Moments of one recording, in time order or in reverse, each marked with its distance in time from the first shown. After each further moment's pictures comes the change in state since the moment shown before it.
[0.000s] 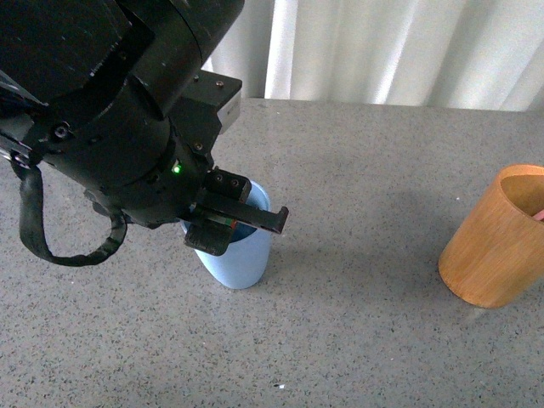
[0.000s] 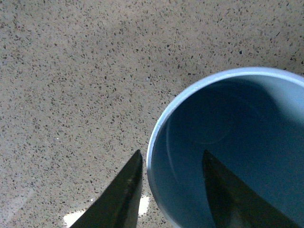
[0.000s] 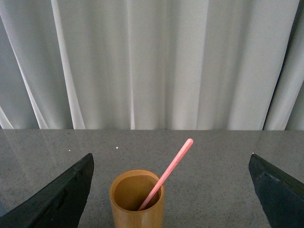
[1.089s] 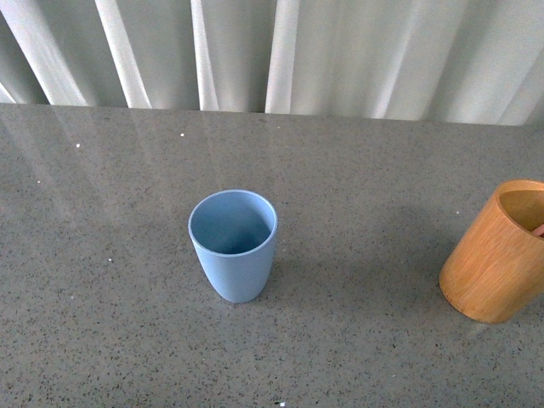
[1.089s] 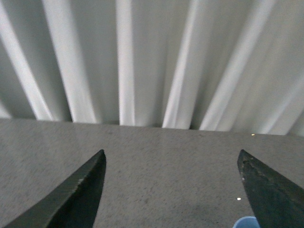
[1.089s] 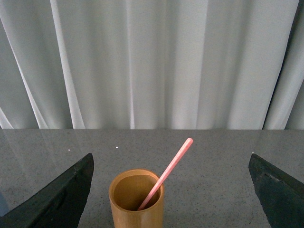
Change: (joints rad) left arm 0.214 -0.972 -0.682 0.749 -0.130 0.043; right arm 0.000 0.000 0.000 0.000 0.000 0.000
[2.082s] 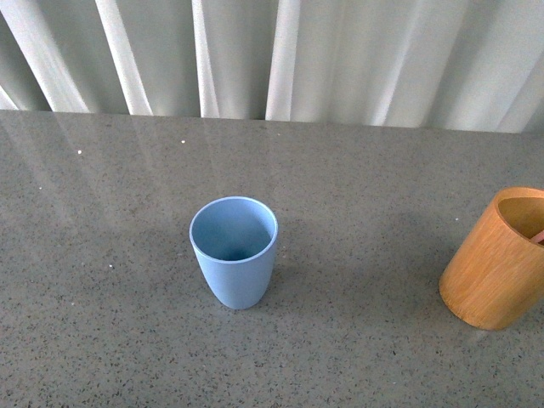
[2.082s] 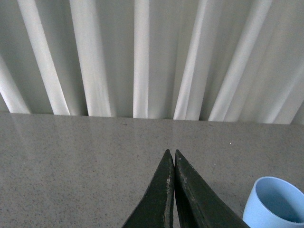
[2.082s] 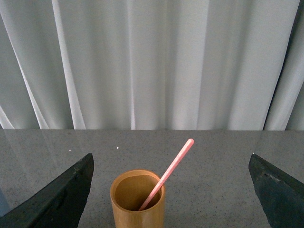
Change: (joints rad) left arm 0.259 -0.502 -0.316 -0.127 0.301 0.059; right arm 0.000 0.000 0.000 0.000 0.000 0.000
